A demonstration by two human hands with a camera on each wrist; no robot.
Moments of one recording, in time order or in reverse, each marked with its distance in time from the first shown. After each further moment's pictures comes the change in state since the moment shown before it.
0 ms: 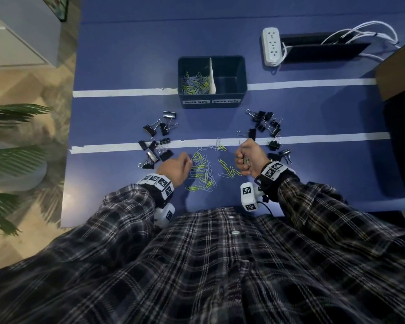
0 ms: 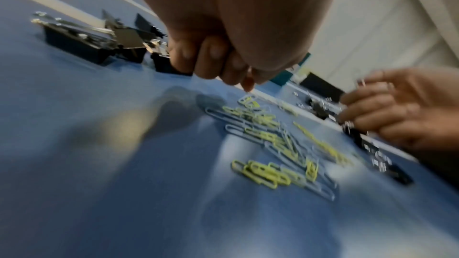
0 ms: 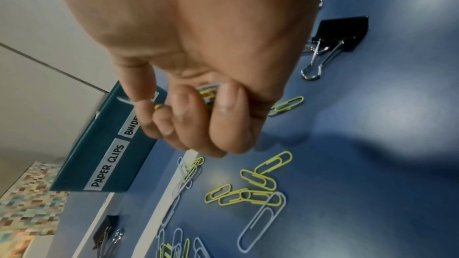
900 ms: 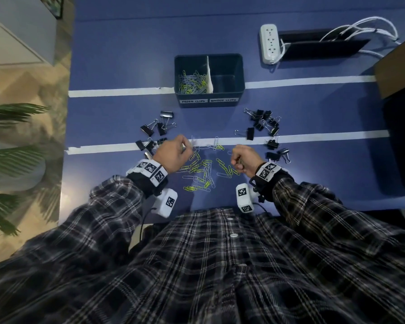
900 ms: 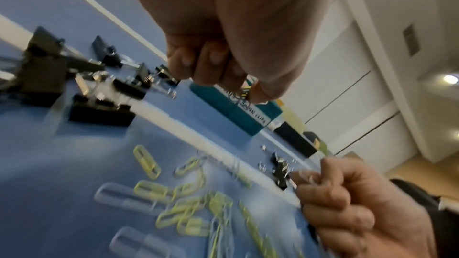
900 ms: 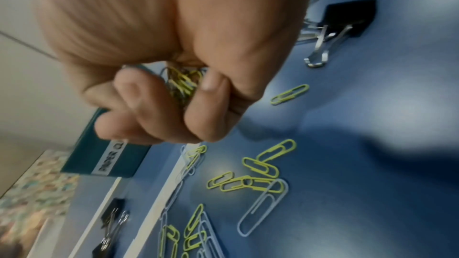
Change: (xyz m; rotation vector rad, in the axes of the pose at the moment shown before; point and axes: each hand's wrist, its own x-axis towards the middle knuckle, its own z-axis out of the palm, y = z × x) left_hand 0.020 0.015 -0.044 -0.201 0.134 0.010; right_hand 0.002 0.004 0.013 -0.052 0.142 -0.157
